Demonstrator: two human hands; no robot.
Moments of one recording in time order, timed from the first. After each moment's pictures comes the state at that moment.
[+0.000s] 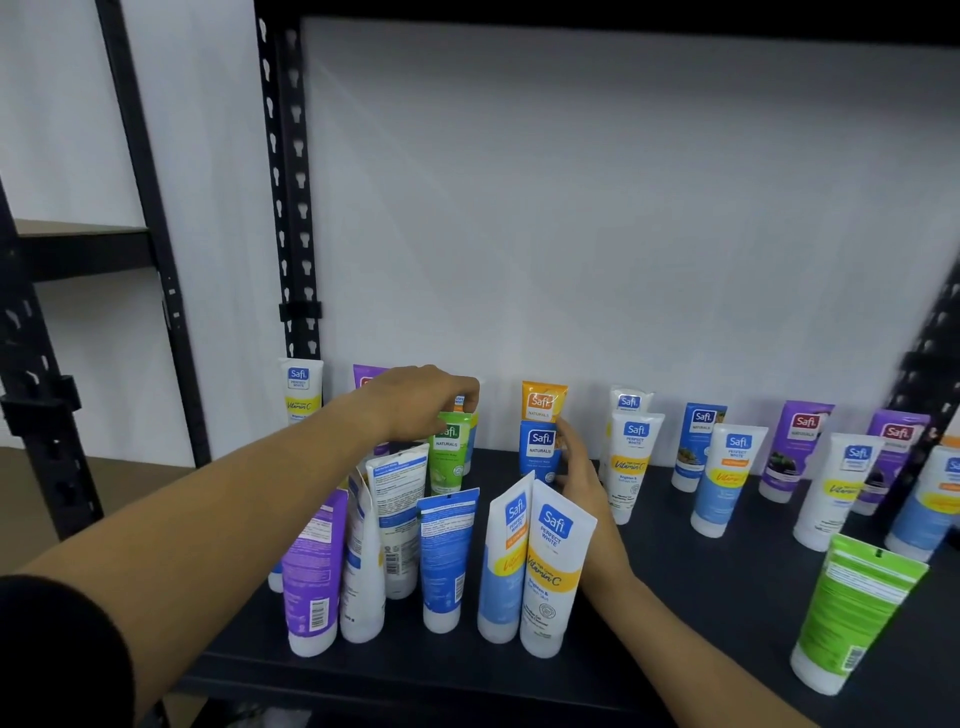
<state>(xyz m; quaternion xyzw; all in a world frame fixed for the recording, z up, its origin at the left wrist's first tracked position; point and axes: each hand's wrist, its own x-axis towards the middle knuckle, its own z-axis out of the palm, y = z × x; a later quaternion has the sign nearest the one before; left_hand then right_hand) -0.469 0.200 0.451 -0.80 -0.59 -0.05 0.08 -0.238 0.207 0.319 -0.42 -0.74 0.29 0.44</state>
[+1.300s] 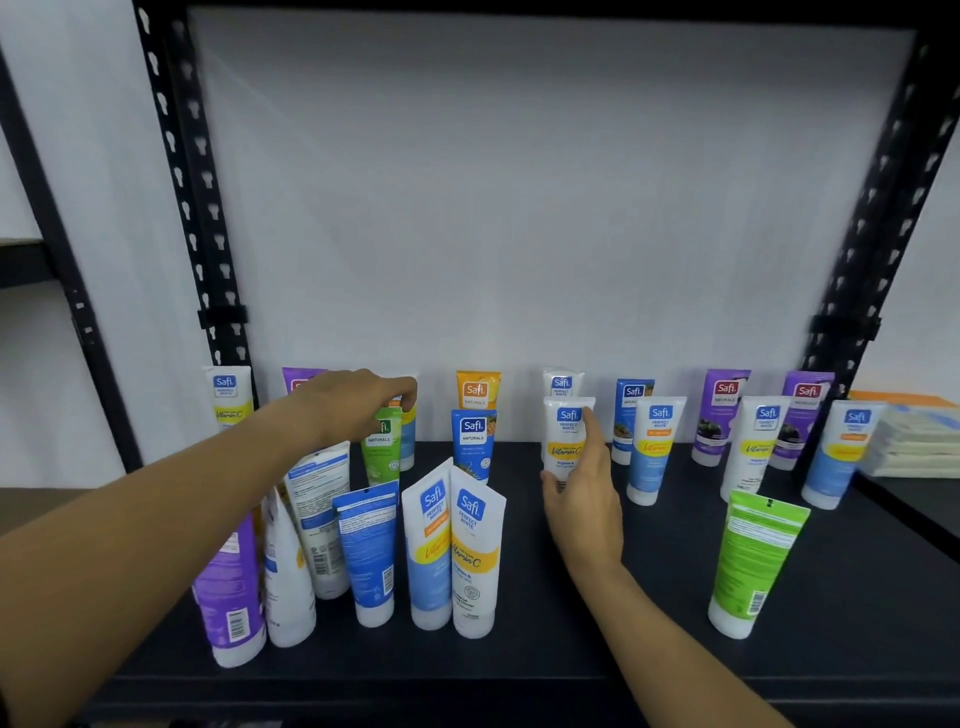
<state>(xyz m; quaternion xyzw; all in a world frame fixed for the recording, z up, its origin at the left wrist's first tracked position) -0.457 0.206 0.444 -0.78 -0.61 0.01 0.12 -0.181 0.217 0.306 -0.59 -0.63 0.12 0.49</state>
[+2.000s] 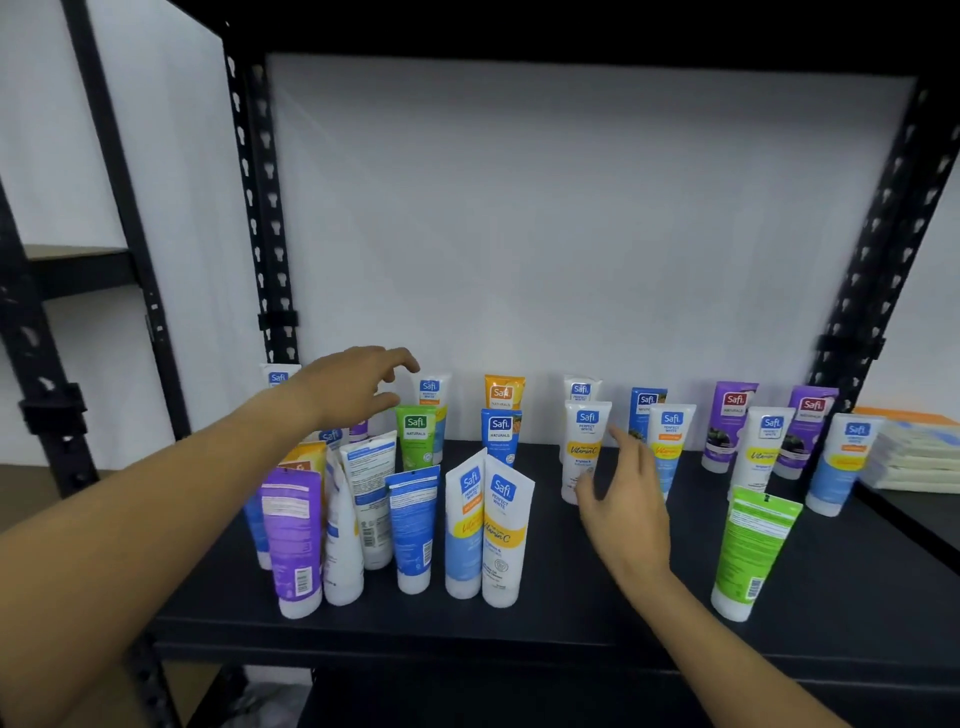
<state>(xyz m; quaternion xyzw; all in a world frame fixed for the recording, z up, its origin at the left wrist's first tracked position) -0.480 0.150 0.477 -0.77 -0.62 -0.12 0.08 -0.161 0.167 0.333 -0.56 -0.65 0.03 0.50</state>
